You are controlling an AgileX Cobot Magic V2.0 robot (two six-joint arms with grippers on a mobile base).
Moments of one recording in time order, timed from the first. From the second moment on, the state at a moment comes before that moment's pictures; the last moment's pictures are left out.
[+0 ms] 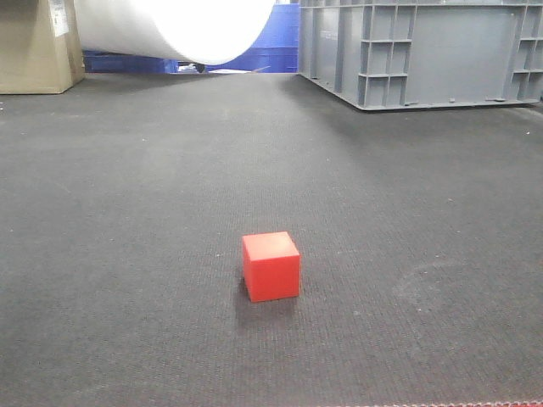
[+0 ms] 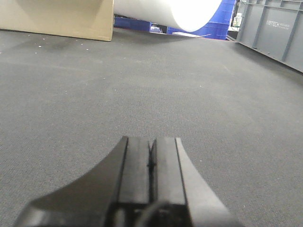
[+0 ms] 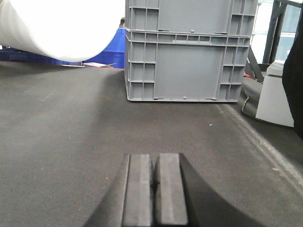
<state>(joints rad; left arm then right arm) -0.01 -0.02 0.03 -0.06 0.06 -0.02 0.02 0.06 0.00 0.06 -0.08 -0.04</state>
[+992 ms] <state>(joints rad) -0.01 -0.02 0.03 -0.06 0.06 -0.02 0.01 -0.01 0.03 0.07 -0.02 0.00</state>
